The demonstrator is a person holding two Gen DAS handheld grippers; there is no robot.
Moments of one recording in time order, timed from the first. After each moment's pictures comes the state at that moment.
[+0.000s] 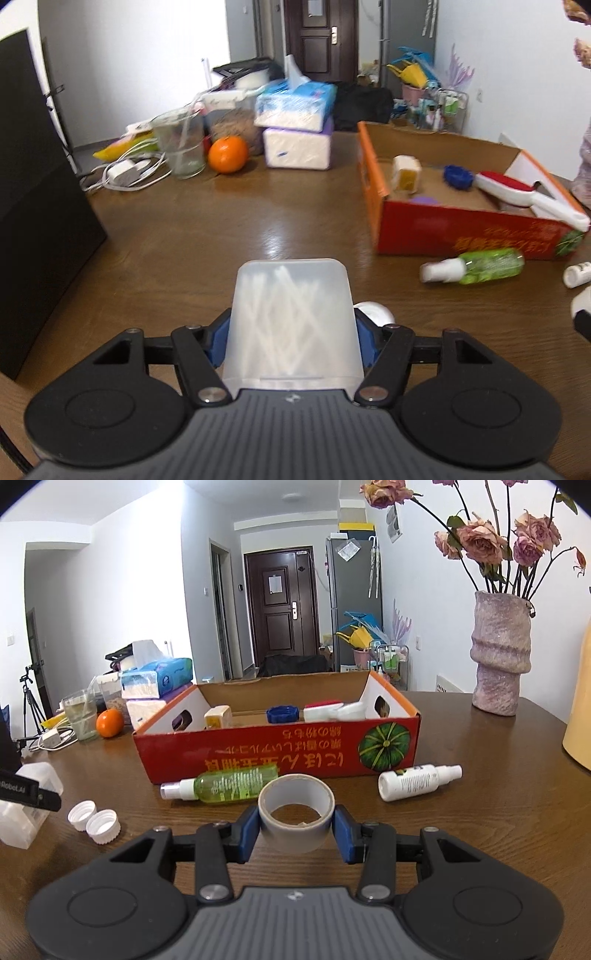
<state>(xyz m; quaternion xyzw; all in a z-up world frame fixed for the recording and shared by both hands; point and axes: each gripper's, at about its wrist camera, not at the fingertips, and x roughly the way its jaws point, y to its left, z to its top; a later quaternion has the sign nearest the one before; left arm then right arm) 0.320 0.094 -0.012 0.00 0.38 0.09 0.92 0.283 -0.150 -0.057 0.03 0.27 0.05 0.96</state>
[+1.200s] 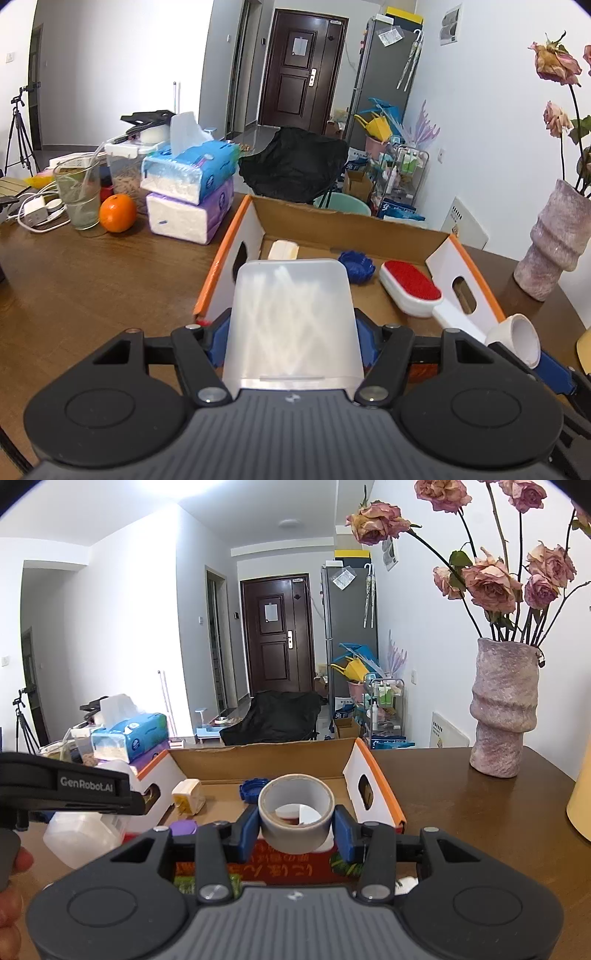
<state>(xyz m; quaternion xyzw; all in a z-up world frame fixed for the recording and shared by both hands) 0.409 -0.011 0.017 -0.09 0.31 0.04 0.94 0.365 -0.180 -0.013 0.03 0.22 0.04 0.97</state>
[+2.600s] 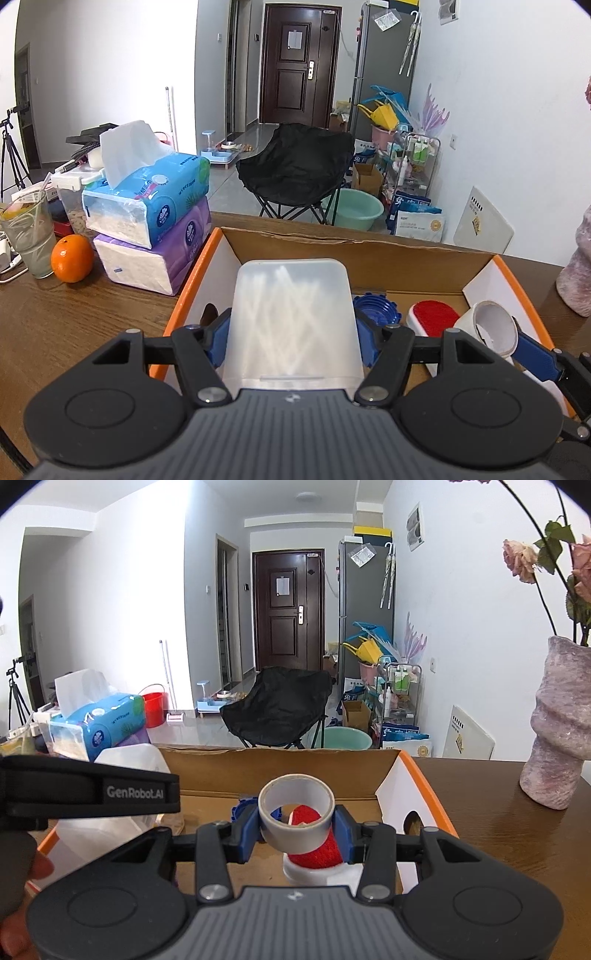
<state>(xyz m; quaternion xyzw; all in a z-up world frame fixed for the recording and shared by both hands) 0.528 -0.022 -0.007 -0.04 0.33 0.05 0.94 0.496 -0.145 -0.038 0.00 0.26 0.05 0.96</state>
